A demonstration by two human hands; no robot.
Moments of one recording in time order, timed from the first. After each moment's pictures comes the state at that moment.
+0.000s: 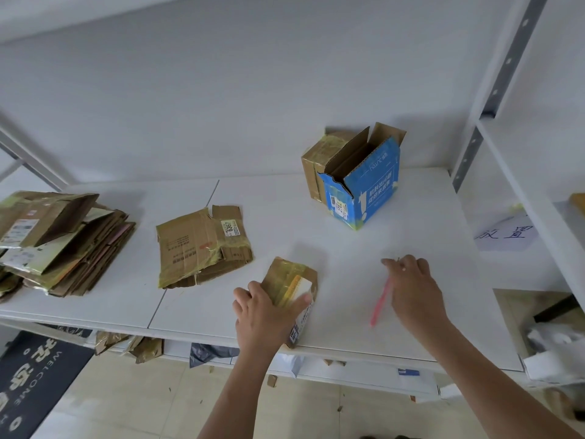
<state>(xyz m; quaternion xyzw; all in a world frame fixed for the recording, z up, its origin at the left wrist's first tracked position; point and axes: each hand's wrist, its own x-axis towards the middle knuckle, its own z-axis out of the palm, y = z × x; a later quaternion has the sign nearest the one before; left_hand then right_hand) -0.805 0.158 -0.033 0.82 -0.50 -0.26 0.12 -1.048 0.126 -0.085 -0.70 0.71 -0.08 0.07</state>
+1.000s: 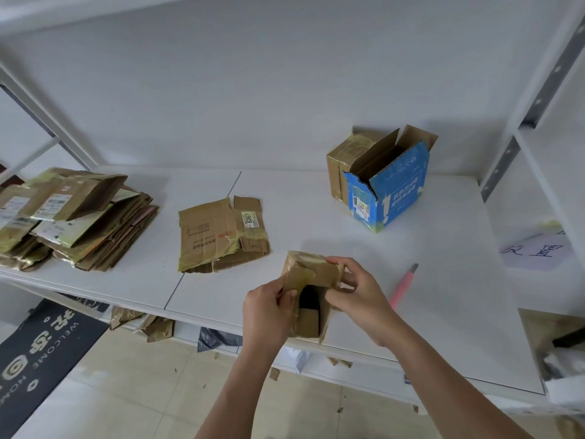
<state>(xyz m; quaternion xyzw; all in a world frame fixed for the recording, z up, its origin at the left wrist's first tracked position) -0.784 0.170 -0.030 0.74 -0.58 -0.20 0.29 -0.955 0.139 -0.042 -0.48 0.50 -0.36 0.62</state>
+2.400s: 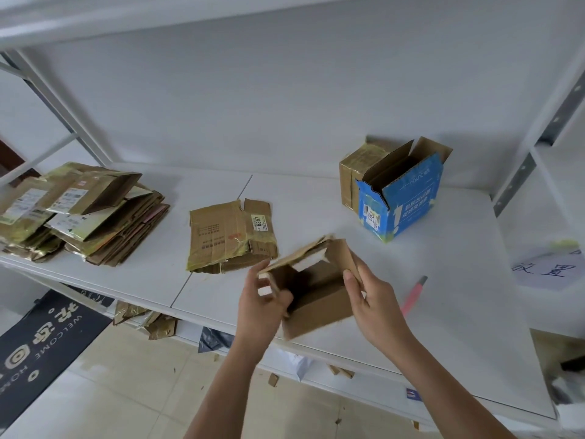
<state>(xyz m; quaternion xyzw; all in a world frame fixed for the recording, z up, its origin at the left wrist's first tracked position) -0.765 0.169 -0.021 0.72 -0.39 -0.37 0.43 -0.953 0.140 -0.036 -0.67 0.51 -0.40 0.36</state>
